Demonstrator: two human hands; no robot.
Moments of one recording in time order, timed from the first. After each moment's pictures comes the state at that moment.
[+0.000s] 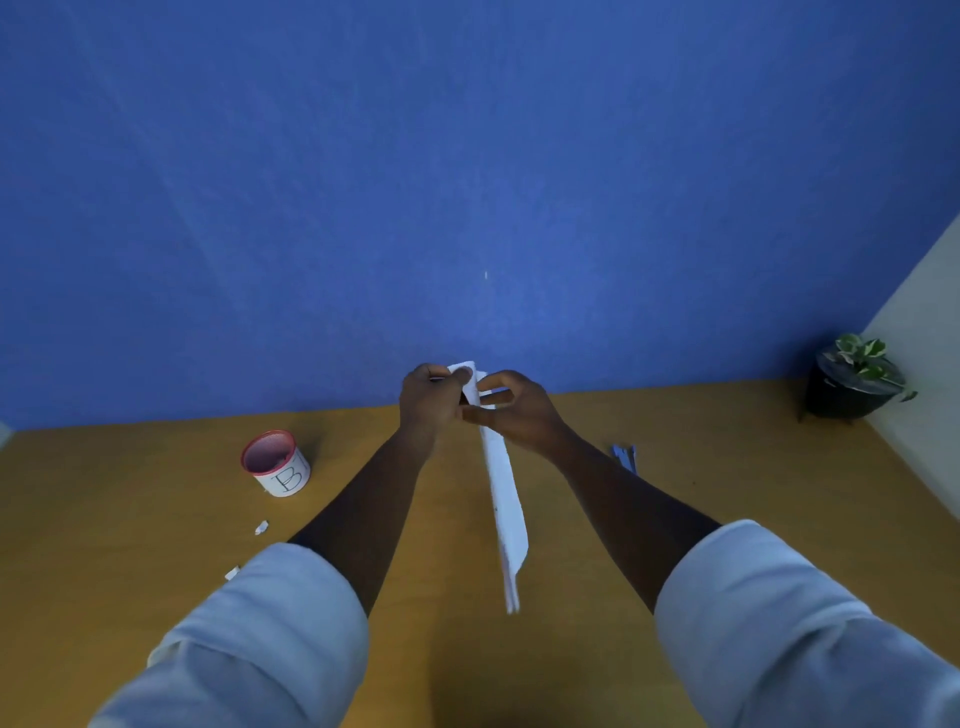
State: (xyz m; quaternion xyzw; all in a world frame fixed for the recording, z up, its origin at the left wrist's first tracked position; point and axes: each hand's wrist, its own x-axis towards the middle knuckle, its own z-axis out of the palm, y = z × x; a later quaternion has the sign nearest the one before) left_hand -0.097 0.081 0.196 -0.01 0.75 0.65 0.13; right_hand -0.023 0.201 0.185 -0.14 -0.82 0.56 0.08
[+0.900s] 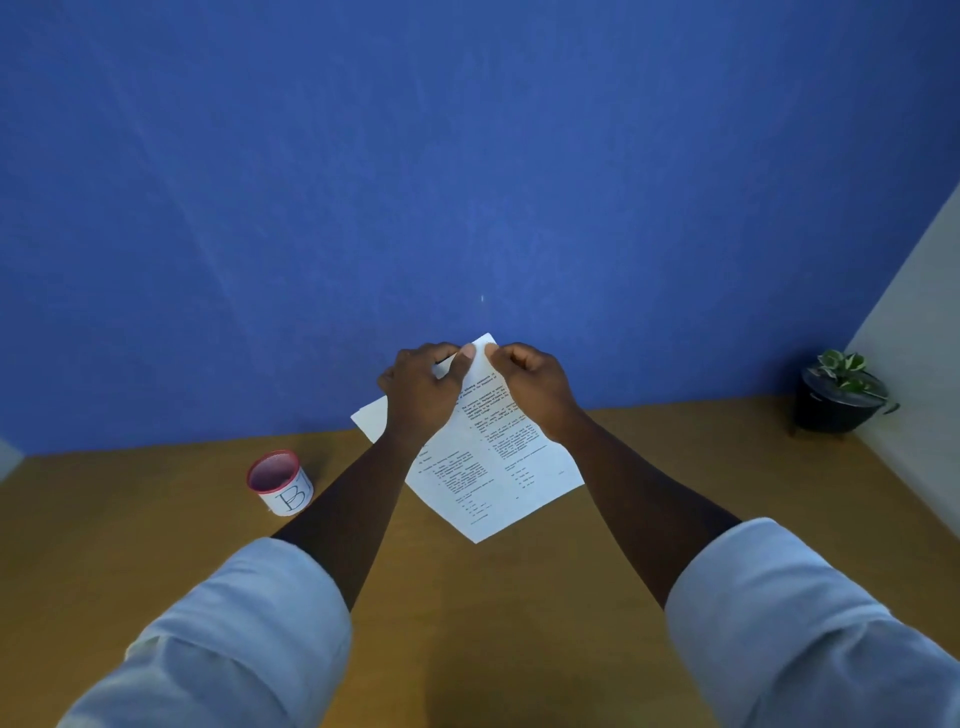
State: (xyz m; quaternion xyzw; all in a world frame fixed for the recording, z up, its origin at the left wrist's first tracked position) left_hand -0.087 0.070 0.239 0.21 0.89 0.39 -0.11; right_hand -0.005 0.207 0.245 -0.14 -0.74 0.63 0.17
